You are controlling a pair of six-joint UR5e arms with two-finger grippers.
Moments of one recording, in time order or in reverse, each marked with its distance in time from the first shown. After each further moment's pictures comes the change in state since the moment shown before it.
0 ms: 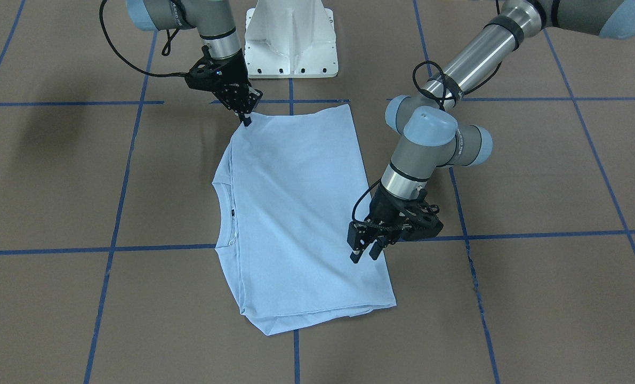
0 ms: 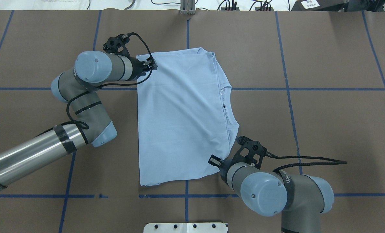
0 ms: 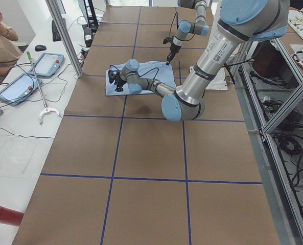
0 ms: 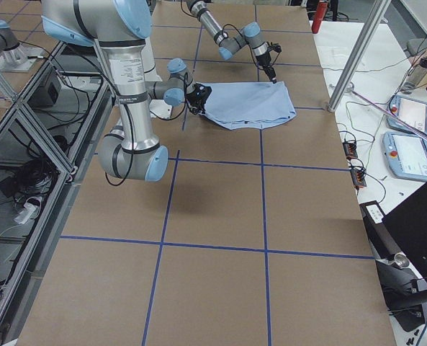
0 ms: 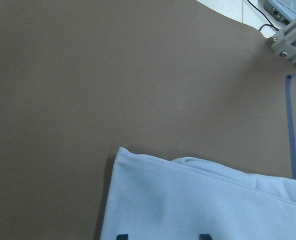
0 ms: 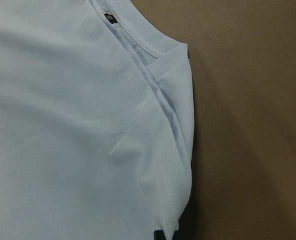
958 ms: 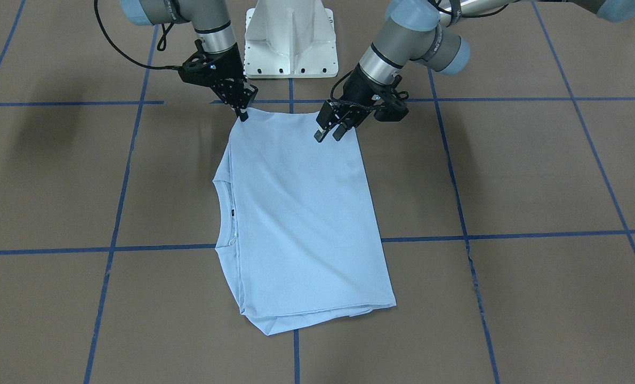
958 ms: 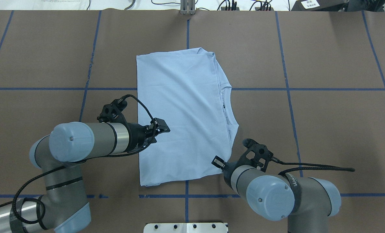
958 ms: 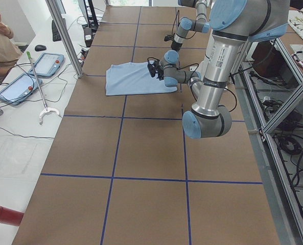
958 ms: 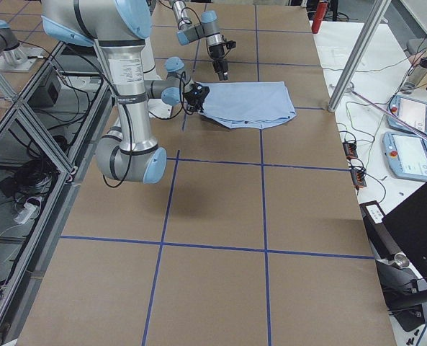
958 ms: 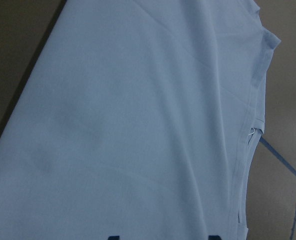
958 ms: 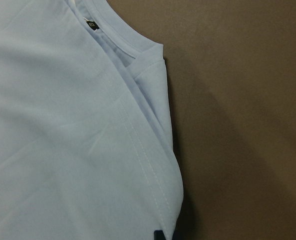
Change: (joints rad) left arm 0.267 0.259 -0.529 0.198 0.048 -0.310; right arm -0.010 -0.024 0.035 -0.002 0.000 0.078
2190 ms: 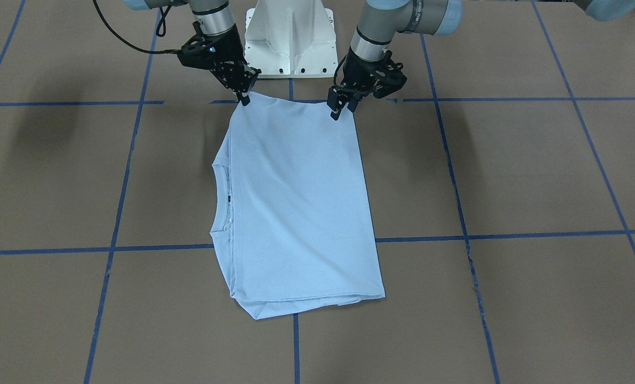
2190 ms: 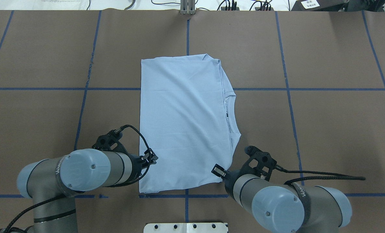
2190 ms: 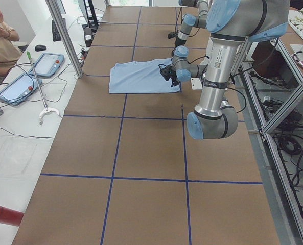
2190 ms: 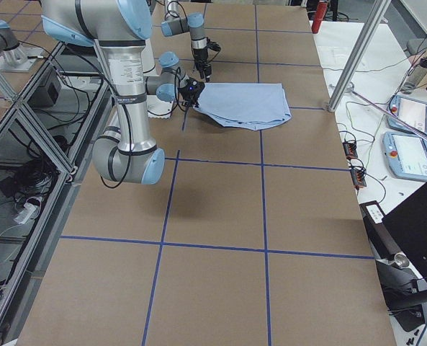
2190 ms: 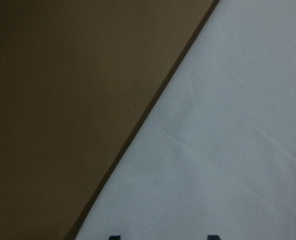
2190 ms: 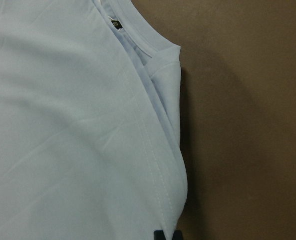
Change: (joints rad) left arm 0.118 0.034 -0.132 0.399 0.009 -0.146; right arm -0.044 -0.017 0.089 -0.062 -0.007 0.017
